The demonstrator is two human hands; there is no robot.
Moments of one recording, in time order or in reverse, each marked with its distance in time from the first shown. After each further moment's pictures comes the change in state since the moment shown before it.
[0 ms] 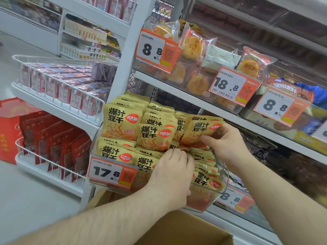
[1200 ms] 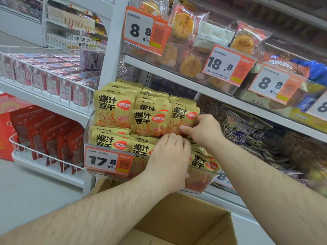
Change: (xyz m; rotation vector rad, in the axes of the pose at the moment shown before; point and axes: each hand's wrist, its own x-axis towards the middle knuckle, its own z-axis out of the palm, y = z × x) left_hand 0.002 0.004 -0.002 0.003 -0.022 -0.026; right_hand 0.011 0.008 0.036 -0.429 0.027 0.261
